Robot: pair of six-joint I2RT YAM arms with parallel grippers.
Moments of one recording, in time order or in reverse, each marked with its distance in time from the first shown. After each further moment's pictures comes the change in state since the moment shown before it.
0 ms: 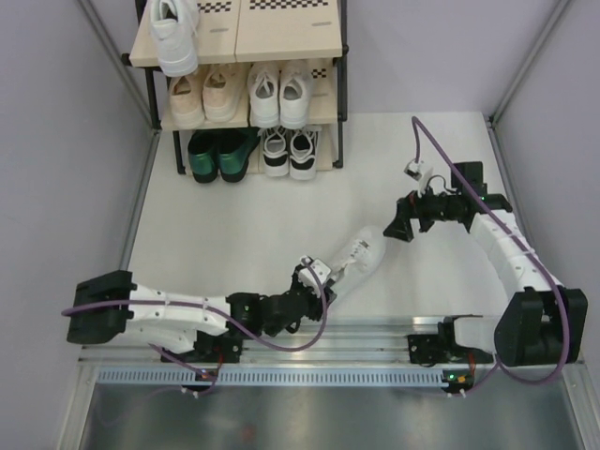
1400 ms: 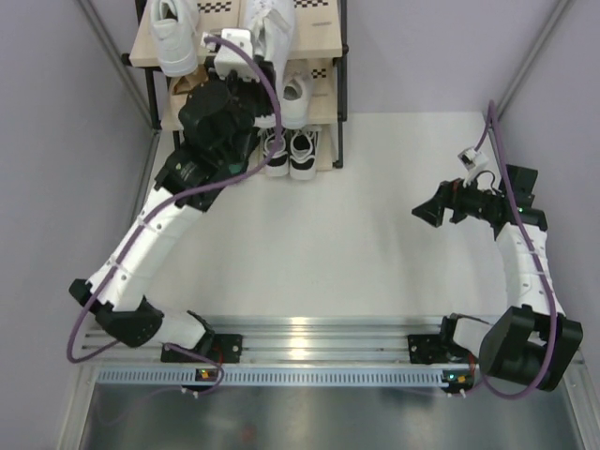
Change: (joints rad) left arm 0.731 0.147 1.281 -0.461 0.043 0.464; right arm -0.337 -0.124 -0.024 0.106 -0.153 0.153
